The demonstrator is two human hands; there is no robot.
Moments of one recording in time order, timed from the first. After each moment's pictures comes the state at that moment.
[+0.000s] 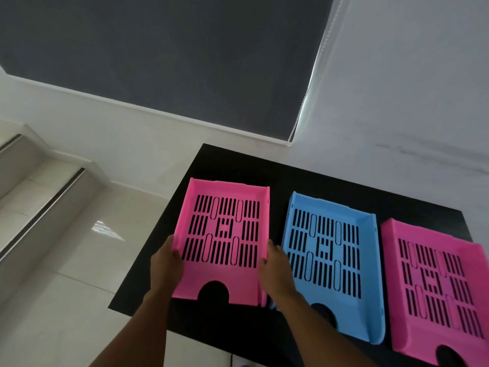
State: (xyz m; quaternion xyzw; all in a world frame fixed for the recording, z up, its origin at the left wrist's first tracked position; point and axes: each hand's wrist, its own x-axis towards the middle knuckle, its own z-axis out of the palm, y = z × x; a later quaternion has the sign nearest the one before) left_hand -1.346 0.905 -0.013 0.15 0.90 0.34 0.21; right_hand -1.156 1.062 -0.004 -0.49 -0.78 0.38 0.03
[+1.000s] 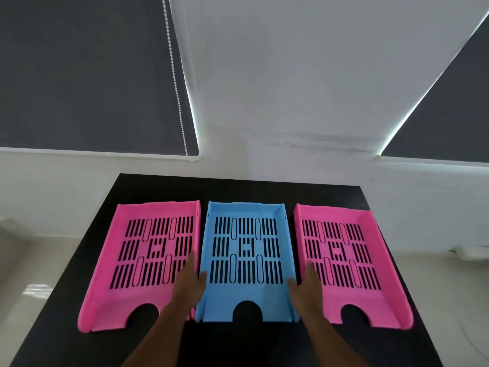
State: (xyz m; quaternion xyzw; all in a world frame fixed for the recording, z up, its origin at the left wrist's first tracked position) left_hand -1.159 1.049 0.003 0.30 0.83 0.31 0.36; right_hand -0.907 1.163 -0.022 -0.68 -0.59 0.41 0.16
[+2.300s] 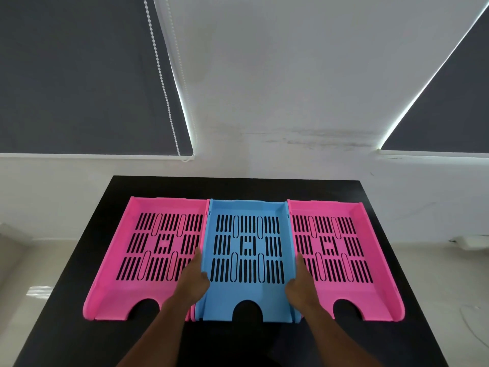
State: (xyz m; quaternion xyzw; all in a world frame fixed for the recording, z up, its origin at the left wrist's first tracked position) left_hand -1.169 1.074 -0.010 0.35 0.81 0.27 0.39; right_hand -0.916 1.180 -0.029 -0.63 -0.62 0.46 0.11
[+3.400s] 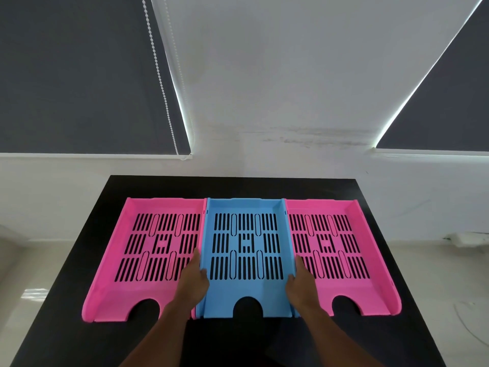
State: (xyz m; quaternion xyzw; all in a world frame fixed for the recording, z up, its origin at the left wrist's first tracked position) left_hand -1.161 1.070 -0.023 0.33 0.82 0.28 0.37; right_hand -0.911 1.174 -0.029 -0.64 -0.62 0.44 0.14
